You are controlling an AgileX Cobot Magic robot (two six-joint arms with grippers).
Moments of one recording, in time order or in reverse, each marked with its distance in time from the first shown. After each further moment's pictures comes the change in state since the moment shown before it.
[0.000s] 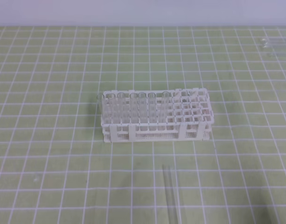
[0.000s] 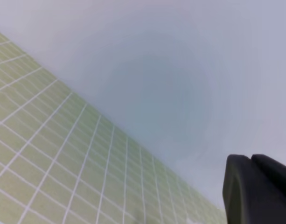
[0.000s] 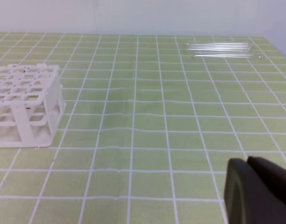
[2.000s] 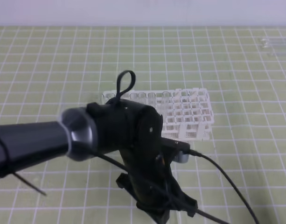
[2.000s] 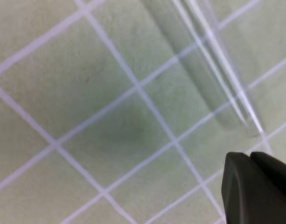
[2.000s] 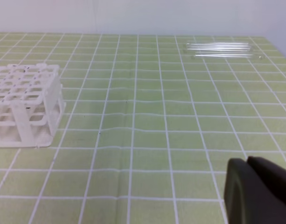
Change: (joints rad) left arm -0.843 1.798 -1.238 0.039 1.018 0.161; right arm 0.000 0.000 0.000 0.000 0.000 0.000
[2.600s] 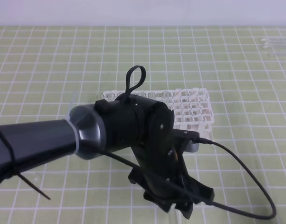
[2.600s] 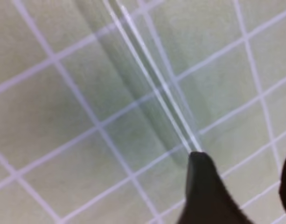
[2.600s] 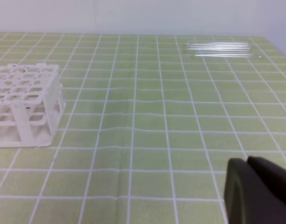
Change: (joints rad) left arm -0.034 0.050 -0.059 0.001 -0.037 -0.154; right arm 0.000 0.000 0.000 0.000 0.000 0.000
